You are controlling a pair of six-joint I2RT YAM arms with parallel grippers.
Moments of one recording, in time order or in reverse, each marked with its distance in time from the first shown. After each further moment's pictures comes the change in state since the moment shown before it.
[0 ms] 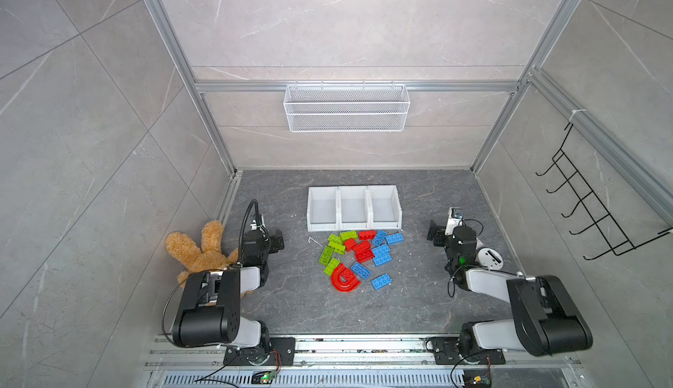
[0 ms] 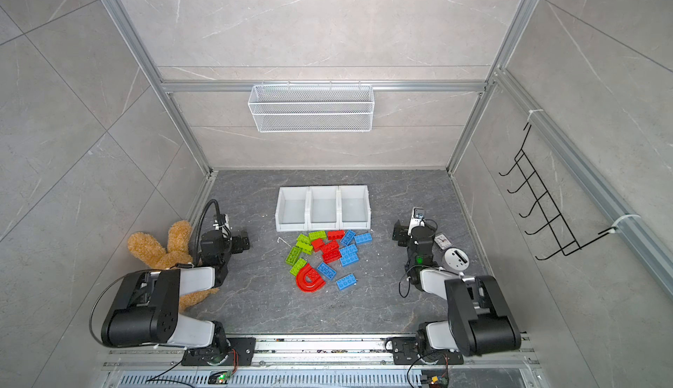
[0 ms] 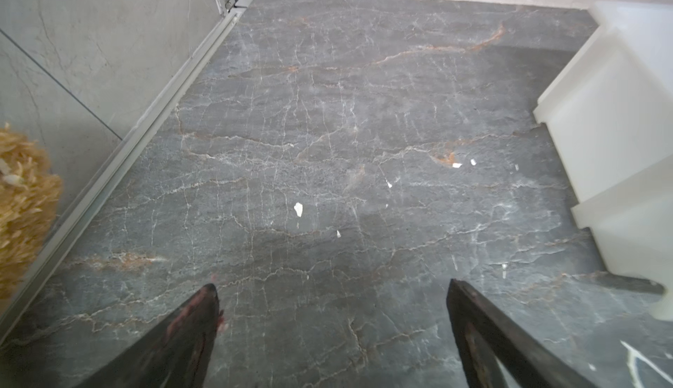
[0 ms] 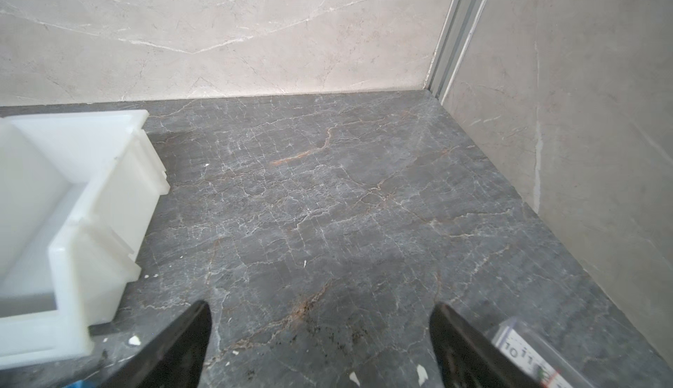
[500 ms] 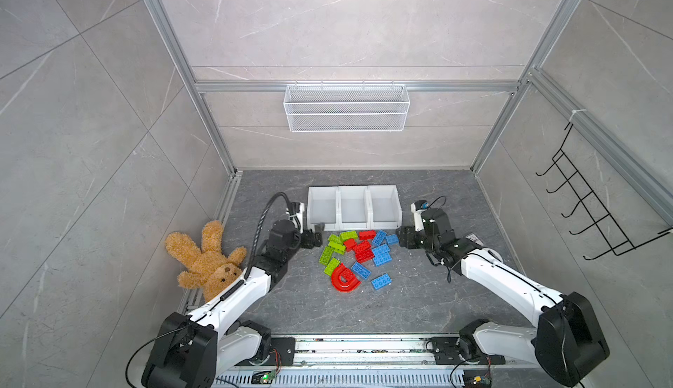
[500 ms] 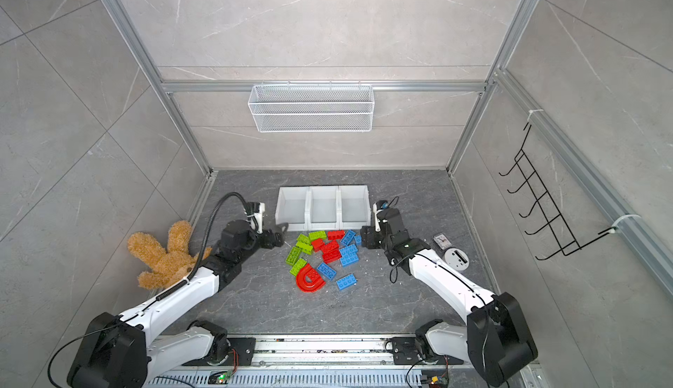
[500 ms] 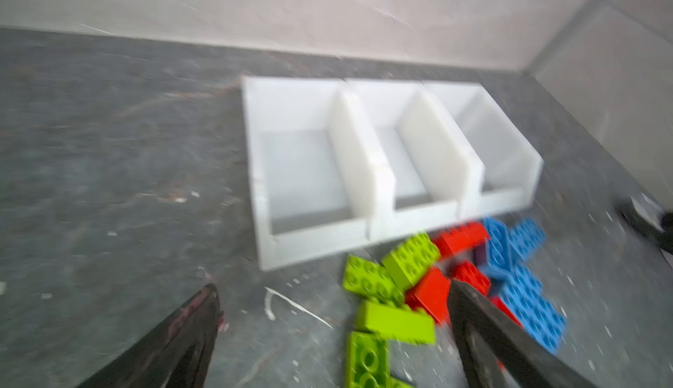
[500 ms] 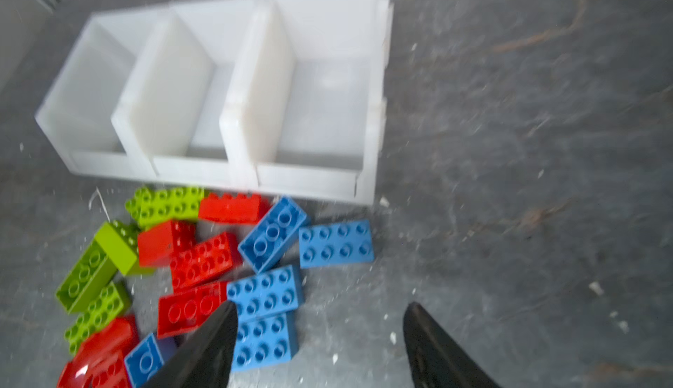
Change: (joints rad) left arm -0.488 -0.277 0.124 -0.348 0.103 -0.213; right arm 0.384 -0.045 0.364 -0.878 -0.182 0.269
